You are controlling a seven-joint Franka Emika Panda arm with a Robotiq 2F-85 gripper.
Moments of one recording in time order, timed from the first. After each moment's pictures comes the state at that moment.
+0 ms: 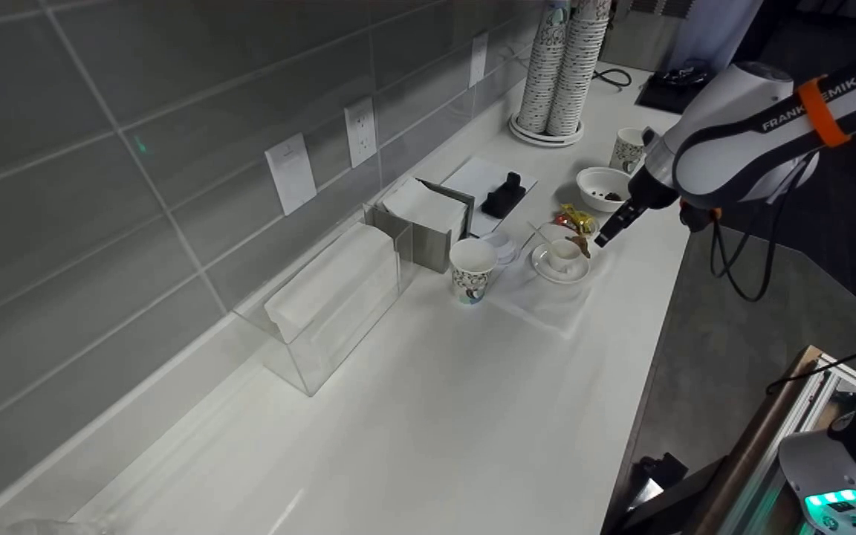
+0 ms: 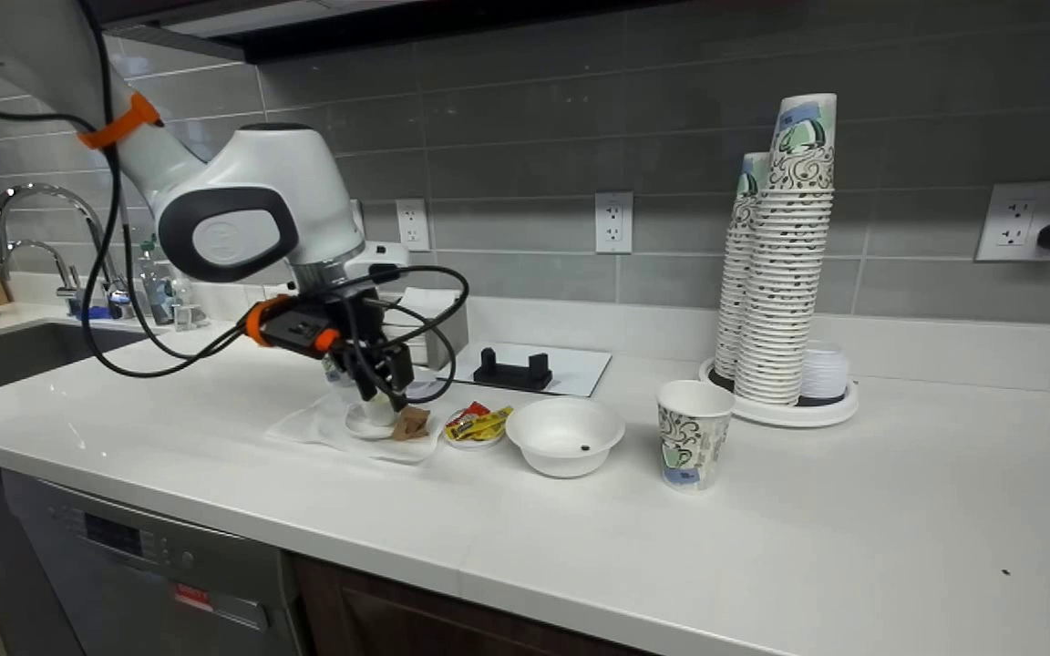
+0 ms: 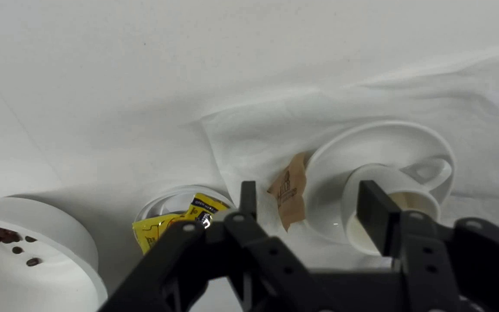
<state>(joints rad) 0.03 -0.04 -0.17 -2.63 0.18 2.83 -0.37</state>
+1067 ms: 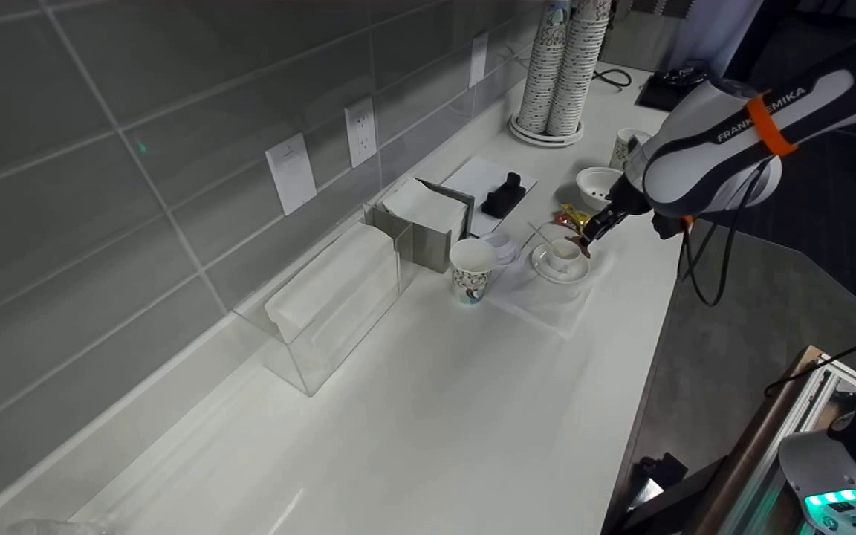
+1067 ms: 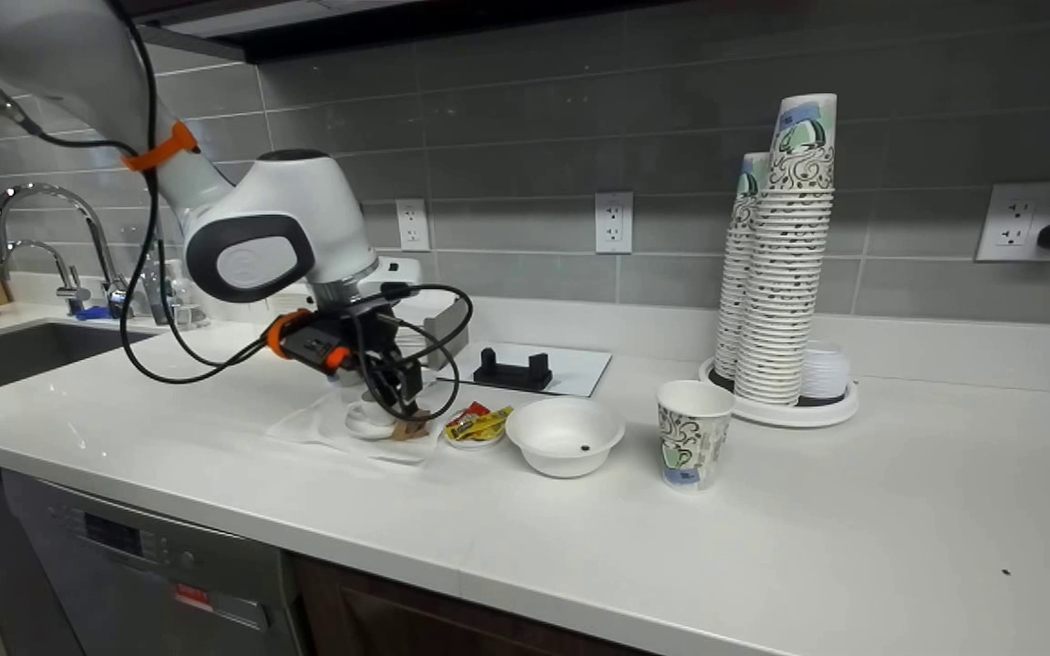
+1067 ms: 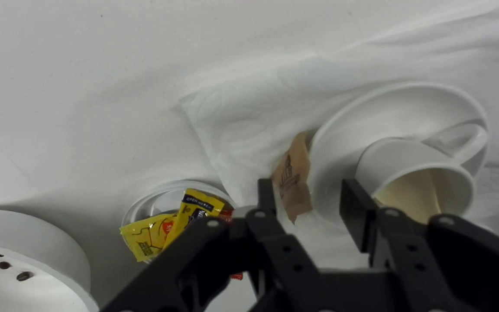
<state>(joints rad) 0.02 0.07 -0.13 -2.57 0.28 2.92 -0.34</state>
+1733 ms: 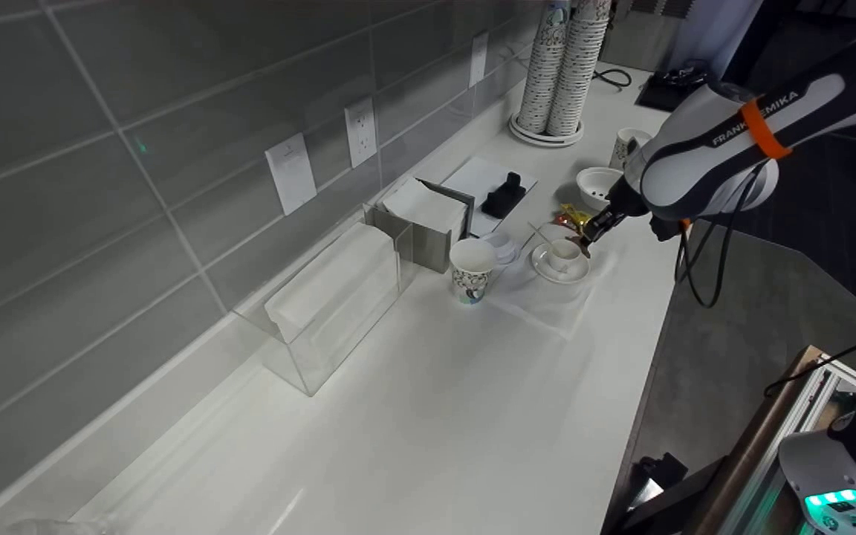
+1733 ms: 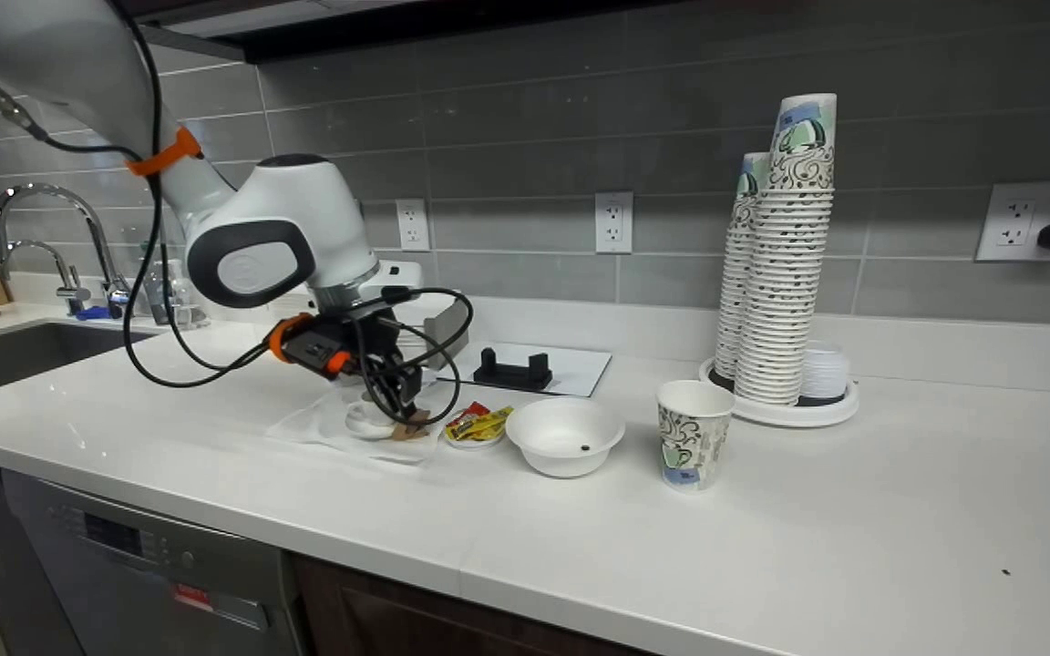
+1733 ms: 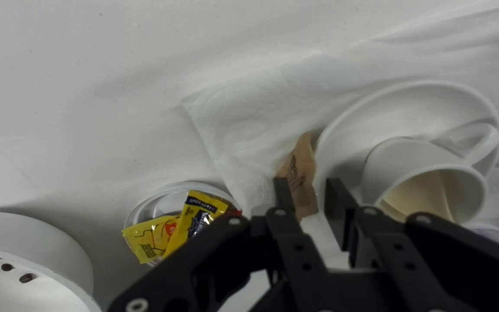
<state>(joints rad) 0.02 0.09 -0.13 -2.57 0.29 2.95 -0.34</state>
